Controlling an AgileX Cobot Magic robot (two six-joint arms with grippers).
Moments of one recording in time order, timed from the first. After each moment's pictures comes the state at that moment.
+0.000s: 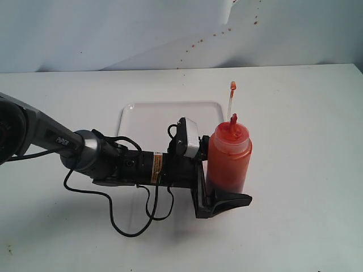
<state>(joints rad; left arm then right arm) -0.53 2.36 -1.15 1.12 -1.15 -0.51 0.00 0.00 0.00 -0.08 0.34 0.01</state>
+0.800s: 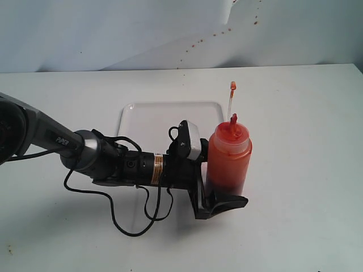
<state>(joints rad) -0.53 2.36 -1.15 1.12 -1.06 -0.51 0.00 0.00 0.00 -0.08 0.34 0.01</state>
